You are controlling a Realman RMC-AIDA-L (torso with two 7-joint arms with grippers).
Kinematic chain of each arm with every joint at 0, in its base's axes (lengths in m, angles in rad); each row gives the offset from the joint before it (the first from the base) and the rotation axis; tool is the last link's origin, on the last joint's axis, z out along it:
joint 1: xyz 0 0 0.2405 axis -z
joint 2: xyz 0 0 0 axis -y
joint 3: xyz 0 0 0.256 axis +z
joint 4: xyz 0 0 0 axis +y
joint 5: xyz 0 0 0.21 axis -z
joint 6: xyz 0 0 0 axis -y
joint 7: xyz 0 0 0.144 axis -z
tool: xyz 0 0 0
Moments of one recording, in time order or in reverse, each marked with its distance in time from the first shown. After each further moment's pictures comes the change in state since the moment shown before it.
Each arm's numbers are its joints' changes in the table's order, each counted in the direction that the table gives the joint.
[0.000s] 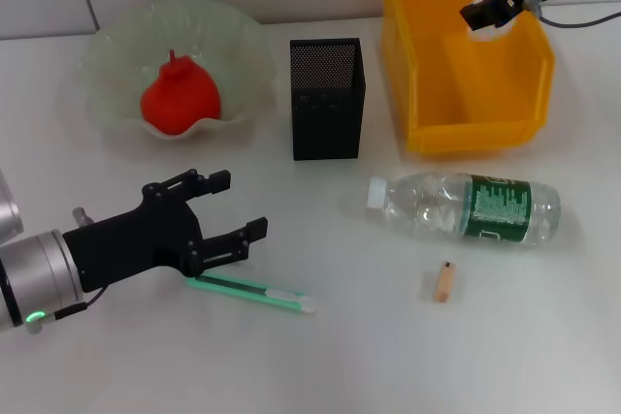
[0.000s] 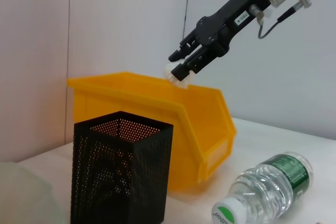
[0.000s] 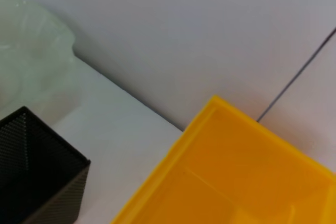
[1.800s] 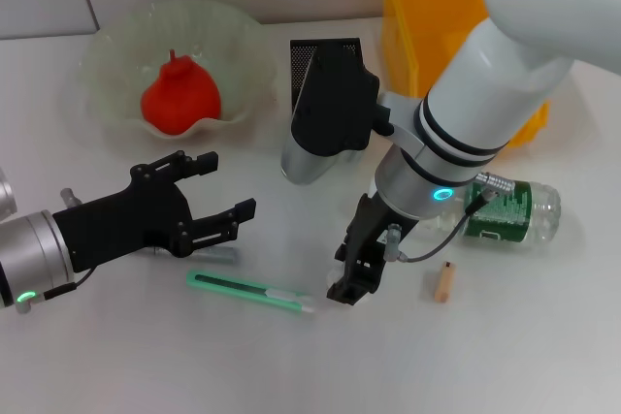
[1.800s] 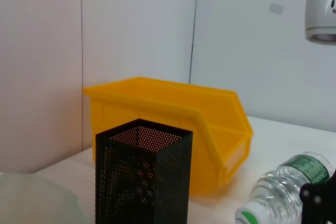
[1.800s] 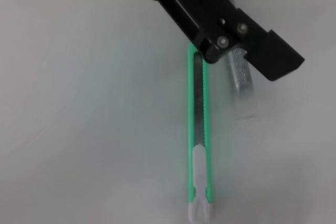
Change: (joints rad) left arm 0.002 -0.006 -0.004 0.053 -0.006 0.025 0.018; right arm -0.120 -0.010 -0.558 0.265 -0.425 0.214 0.067
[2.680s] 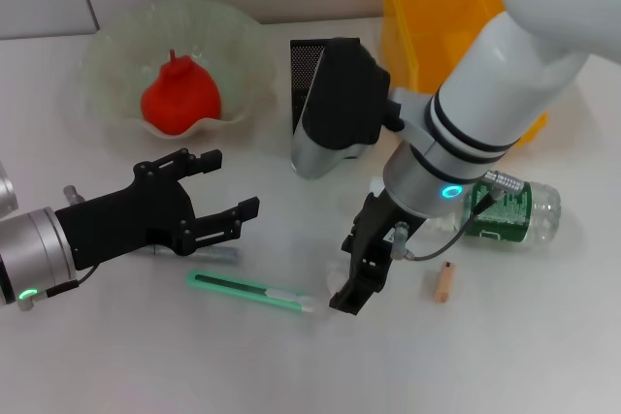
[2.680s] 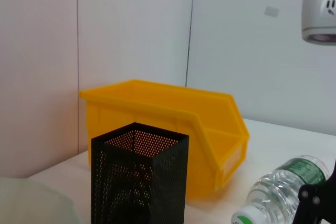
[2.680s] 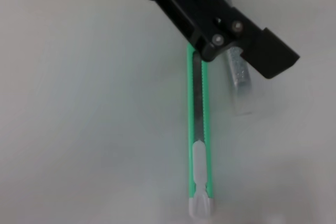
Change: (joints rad) left arm 0.005 0.000 0.003 0.003 0.001 -0.009 0.008; right arm 0.015 0.000 0.030 -0.013 0.004 0.020 0.012
